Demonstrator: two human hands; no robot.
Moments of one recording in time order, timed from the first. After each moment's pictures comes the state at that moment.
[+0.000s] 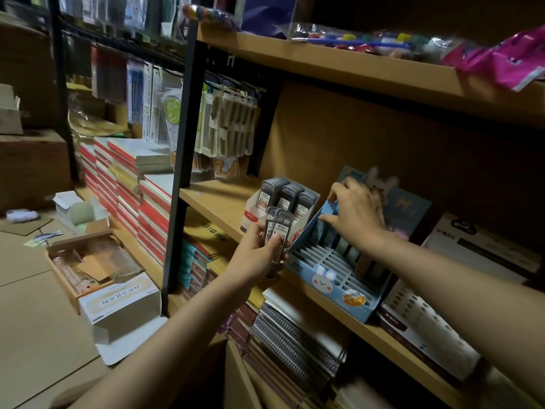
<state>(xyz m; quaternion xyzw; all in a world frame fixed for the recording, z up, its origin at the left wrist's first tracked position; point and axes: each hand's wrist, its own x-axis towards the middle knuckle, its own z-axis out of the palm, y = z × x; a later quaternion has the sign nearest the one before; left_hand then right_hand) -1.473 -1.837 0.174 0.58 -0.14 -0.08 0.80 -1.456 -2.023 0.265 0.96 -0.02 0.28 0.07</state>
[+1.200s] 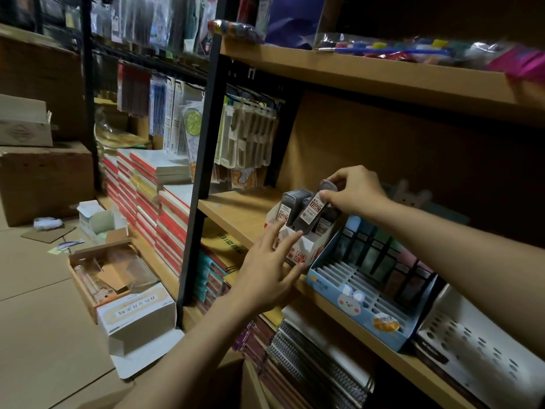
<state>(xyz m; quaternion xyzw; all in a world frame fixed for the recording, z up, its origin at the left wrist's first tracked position) -1.442 -1.822 0.156 0.89 -0.27 0.16 0.34 -1.407 -1.986 0.305 0.95 -0.02 0.23 -0.19</state>
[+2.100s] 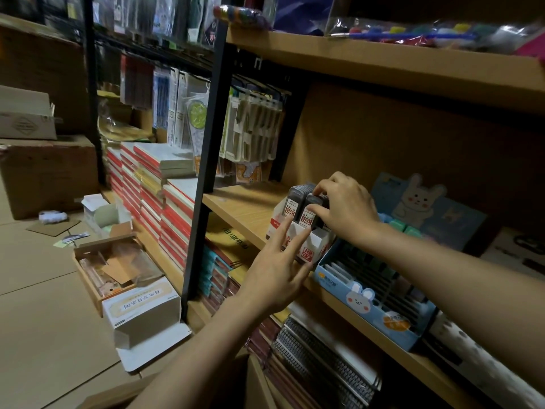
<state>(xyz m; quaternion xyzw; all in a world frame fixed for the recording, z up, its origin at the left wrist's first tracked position) -1.443 -1.827 0.149 0.88 -0.27 0.14 0.36 -1.413 -1.967 0.266 0.96 0.07 0.28 0.04</state>
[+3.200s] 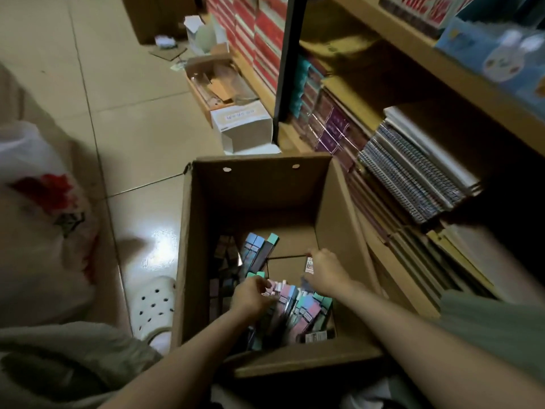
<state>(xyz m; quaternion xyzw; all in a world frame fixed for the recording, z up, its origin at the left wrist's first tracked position) -1.718 -1.768 -0.175 0.82 0.25 -0.24 0.45 -1.641 -1.922 -0.121 0.94 0.06 -0.29 -0.15</state>
